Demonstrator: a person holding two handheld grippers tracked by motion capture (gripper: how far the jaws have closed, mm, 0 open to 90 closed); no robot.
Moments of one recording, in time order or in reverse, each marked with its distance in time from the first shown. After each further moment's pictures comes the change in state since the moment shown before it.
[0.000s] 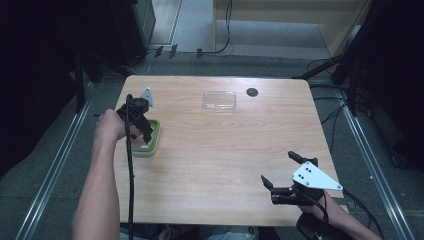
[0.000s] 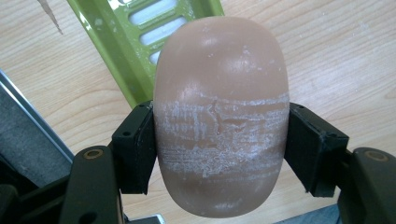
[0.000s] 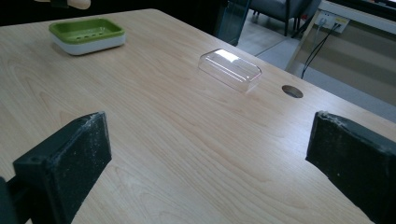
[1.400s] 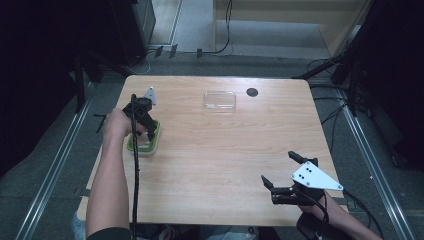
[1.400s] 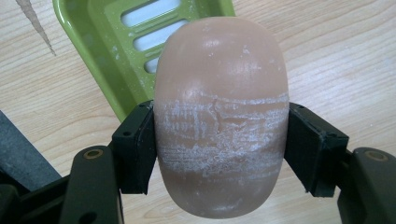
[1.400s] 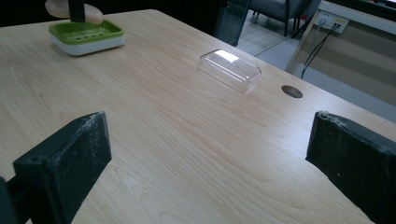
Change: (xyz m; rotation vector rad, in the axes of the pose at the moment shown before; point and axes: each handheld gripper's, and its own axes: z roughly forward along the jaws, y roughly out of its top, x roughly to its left) left arm 0.014 0.026 0.026 0.030 -0.021 -0.041; right arm -0.001 0.000 0.000 -0.001 0.001 -0.002
